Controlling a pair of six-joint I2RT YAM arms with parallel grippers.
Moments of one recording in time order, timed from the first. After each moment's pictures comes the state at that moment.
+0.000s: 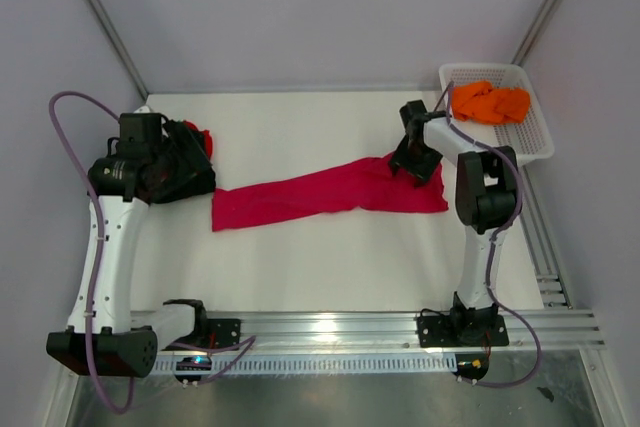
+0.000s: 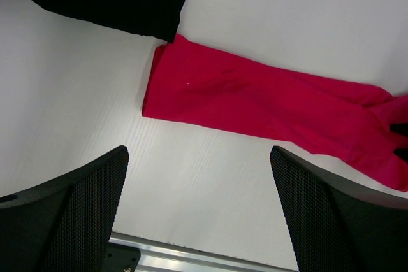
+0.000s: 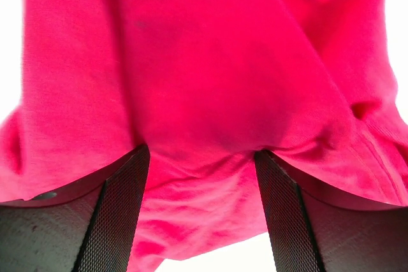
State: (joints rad) left arm -0.03 1.15 1.40 -1.08 -0.08 -0.55; right arm 0.19 2.05 1.51 -0.84 0.16 0.82
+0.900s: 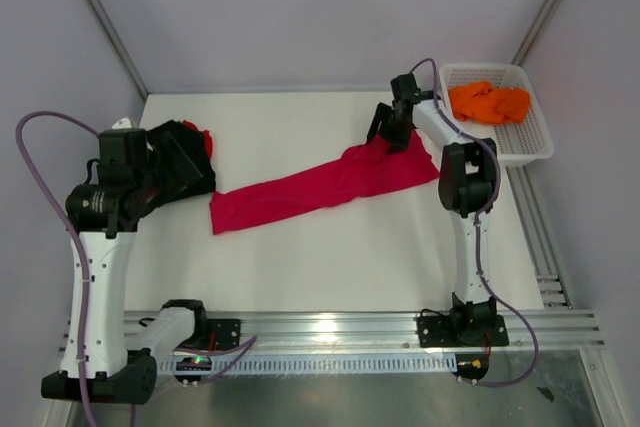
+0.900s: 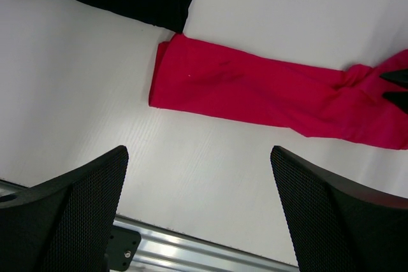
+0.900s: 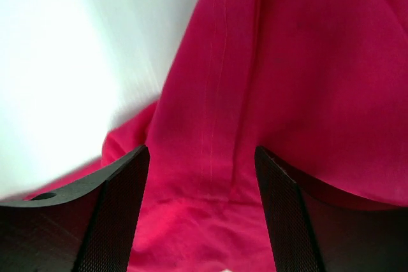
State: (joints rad) left arm -0.03 1.02 1.45 -1.19 -0.11 -0.59; right arm 0.20 2.36 2.04 -0.78 -0.16 0.56
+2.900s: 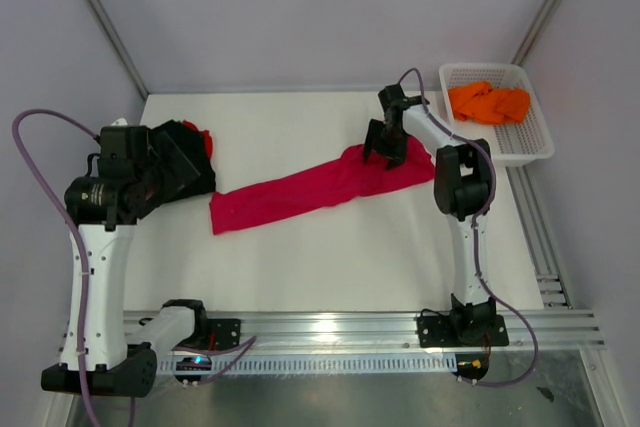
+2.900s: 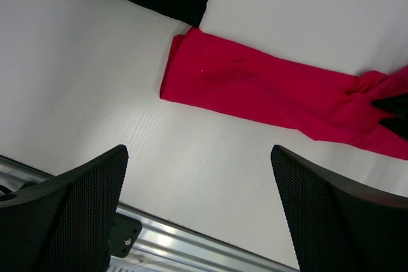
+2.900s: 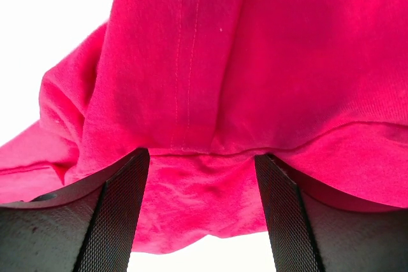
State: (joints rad) left arm -0.03 1.05 1.49 -1.26 -0.16 -0.64; right arm 0.27 2.30 1.92 -0.88 -0.09 0.51
